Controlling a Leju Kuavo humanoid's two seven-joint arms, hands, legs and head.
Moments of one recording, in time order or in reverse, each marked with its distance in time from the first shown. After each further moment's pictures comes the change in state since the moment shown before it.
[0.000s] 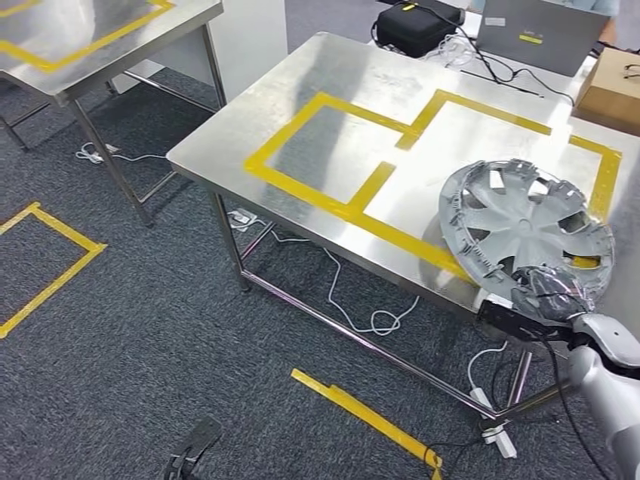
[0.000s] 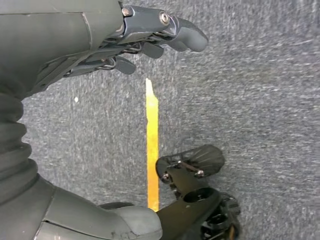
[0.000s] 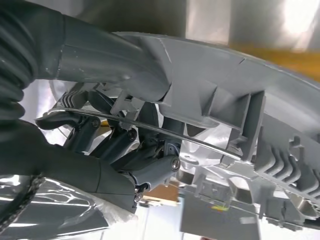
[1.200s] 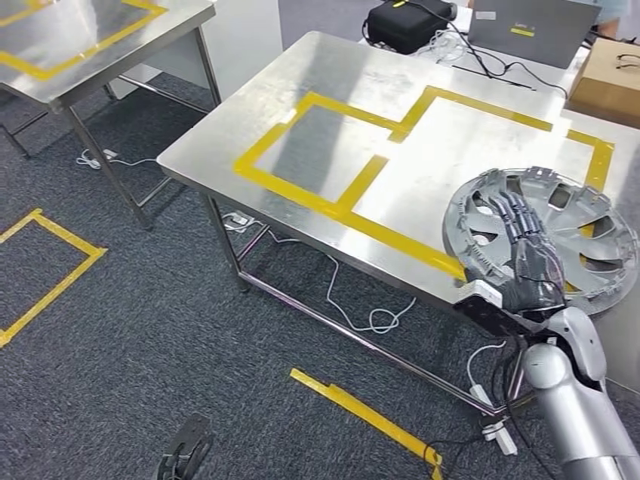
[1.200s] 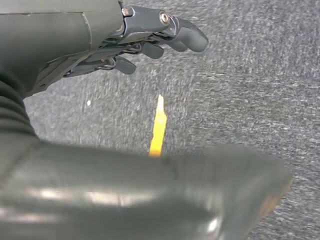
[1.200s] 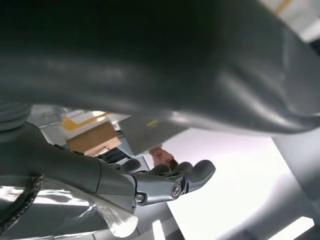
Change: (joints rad) left arm 0.004 0.002 0.028 0.000 0.099 0.153 0.014; right arm 0.224 0.139 -0.108 -0.561 -0.289 -0.147 -0.166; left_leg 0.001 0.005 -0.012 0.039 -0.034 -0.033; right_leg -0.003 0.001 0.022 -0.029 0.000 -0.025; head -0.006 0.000
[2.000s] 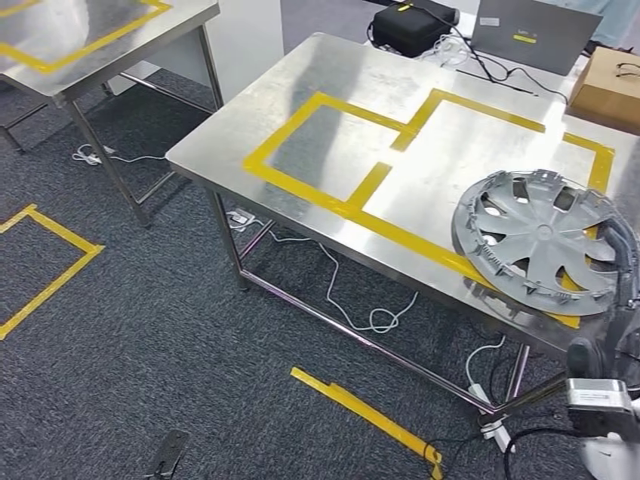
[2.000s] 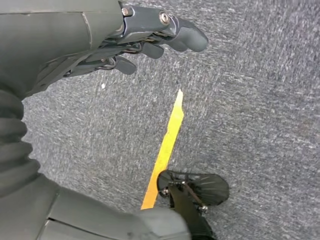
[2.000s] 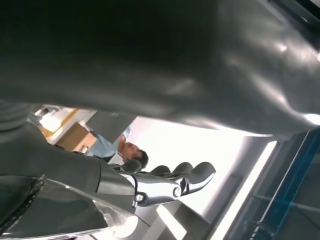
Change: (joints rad) left arm 0.051 -0.003 0.089 0.000 0.071 0.003 -0.019; right arm 0.369 0.000 -0.200 -0.581 -0.327 0.106 -0.072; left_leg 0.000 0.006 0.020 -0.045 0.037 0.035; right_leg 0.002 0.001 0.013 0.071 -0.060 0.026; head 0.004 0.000
